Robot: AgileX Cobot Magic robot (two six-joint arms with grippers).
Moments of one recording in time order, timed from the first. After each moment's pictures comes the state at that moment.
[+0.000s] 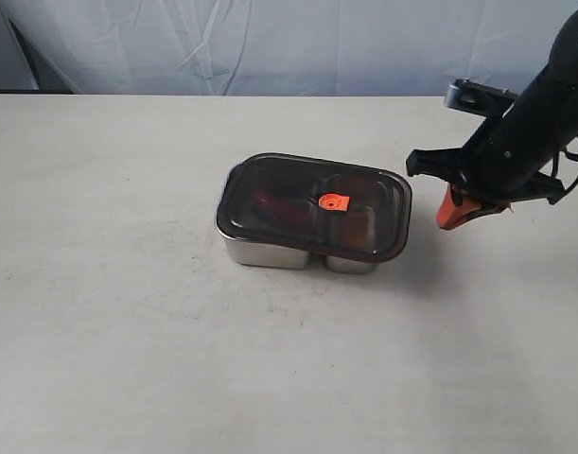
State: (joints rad) left arm -0.69 0.01 -0.26 0.05 0.44 1.17; right arm 0.28 1.79 -1.14 0.37 0.85 -0.10
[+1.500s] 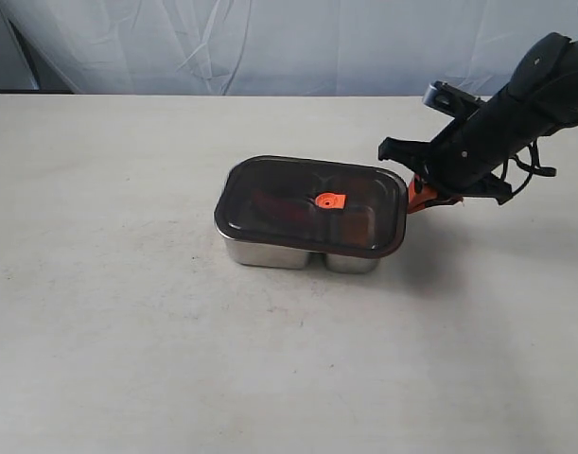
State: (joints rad) left arm -0.69 0.01 -0.26 0.05 0.44 1.17; right arm 0.28 1.98 -1.23 0.59 0.69 -0.21
